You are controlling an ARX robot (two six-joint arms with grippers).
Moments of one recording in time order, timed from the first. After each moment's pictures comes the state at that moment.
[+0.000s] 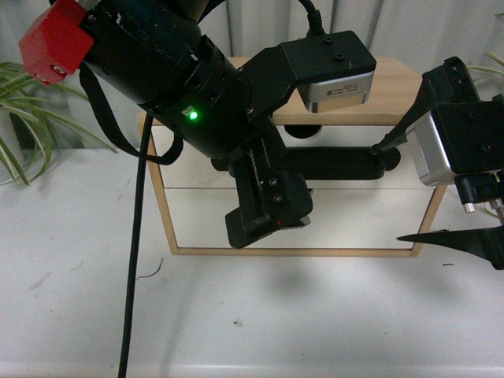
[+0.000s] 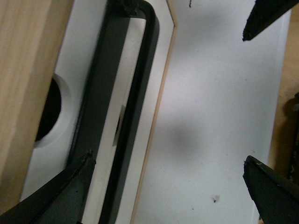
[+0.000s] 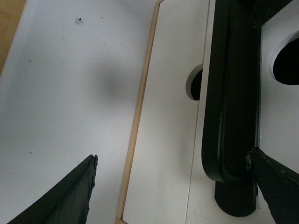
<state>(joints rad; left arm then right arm) -0.46 1.88 1.35 -0.36 0.31 0.92 0.08 1.83 1.13 -0.25 -0.69 -1.72</state>
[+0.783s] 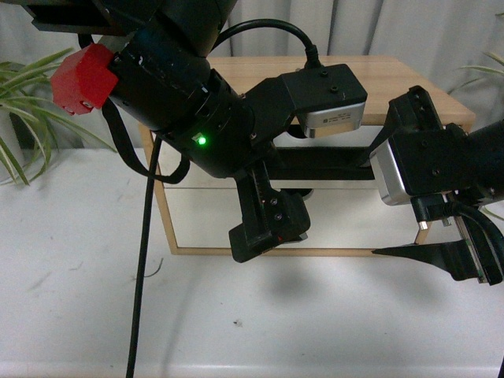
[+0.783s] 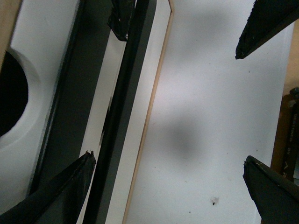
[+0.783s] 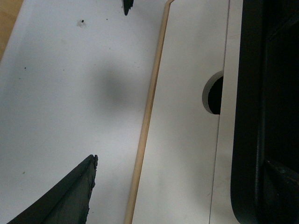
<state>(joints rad) -0.45 1.94 1.35 -0.34 0.32 0.92 0.12 1.93 1.16 -0.21 -0.67 -1.70</state>
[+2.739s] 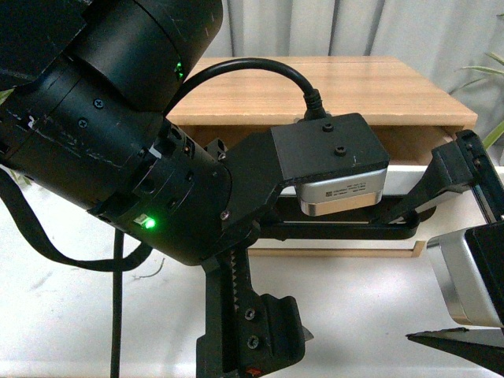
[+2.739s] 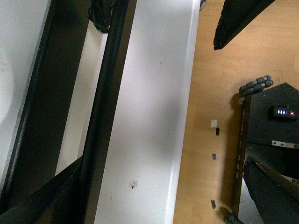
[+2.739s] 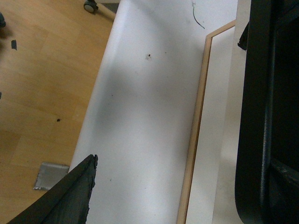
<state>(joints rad) -0.49 1.75 1.07 -0.33 0.40 0.89 0.12 1.69 0.83 -0.19 -0.69 -1.76</state>
